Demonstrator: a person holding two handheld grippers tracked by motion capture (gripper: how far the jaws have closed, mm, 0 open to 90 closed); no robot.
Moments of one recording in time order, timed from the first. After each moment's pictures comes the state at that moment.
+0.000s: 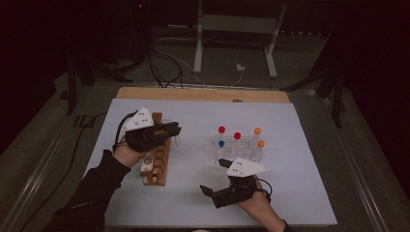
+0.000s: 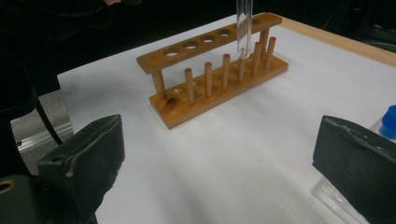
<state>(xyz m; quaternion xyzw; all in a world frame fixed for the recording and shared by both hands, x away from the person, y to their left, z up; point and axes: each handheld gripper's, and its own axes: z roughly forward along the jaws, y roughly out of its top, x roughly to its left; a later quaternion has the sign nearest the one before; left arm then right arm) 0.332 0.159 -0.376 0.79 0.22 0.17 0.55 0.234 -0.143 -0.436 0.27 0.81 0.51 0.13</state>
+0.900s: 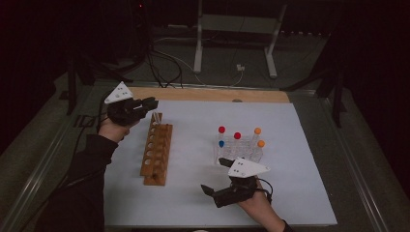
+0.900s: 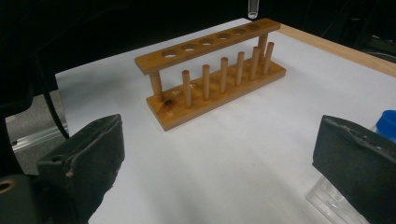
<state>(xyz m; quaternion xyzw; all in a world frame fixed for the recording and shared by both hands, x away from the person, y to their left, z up) 0.396 0.212 -0.375 0.76 0.30 0.23 0.52 0.237 -0.146 -0.441 0.25 0.81 0.52 0.14</state>
